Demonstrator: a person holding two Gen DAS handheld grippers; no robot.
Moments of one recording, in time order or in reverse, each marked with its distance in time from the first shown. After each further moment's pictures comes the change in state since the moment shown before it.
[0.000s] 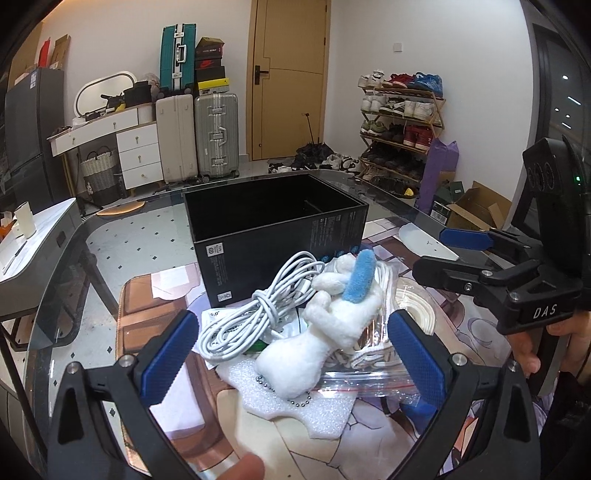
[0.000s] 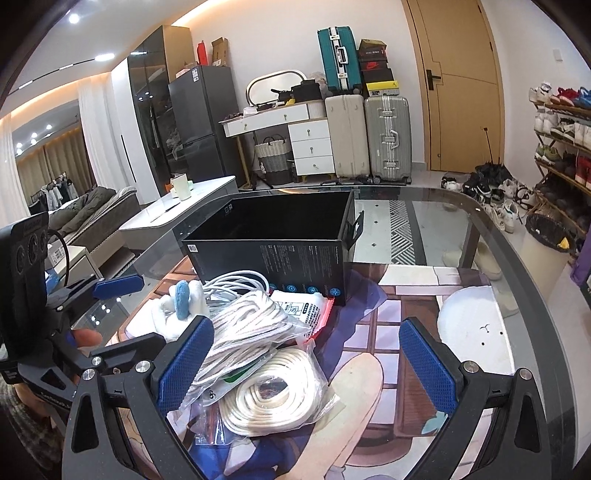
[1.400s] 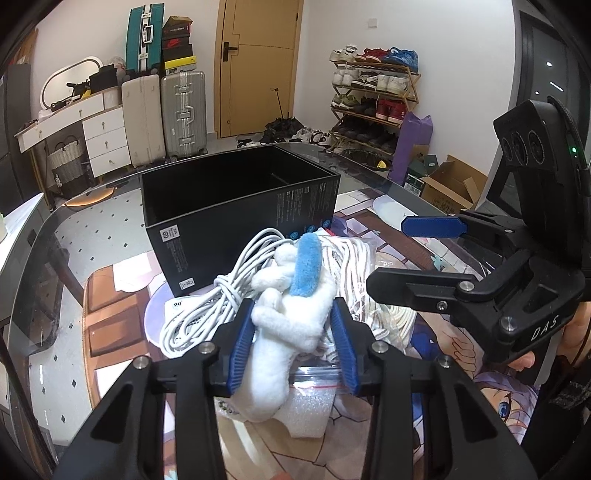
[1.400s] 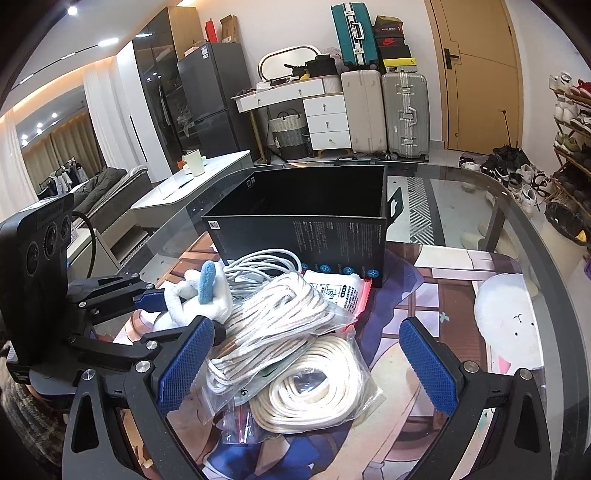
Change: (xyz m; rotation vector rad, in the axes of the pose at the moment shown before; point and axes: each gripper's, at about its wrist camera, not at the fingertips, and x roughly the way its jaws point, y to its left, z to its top) left arm 0.016 -0.002 -0.004 0.043 0.114 -0.105; right arm 0.022 0.027 0.005 -0.041 0.107 0.042
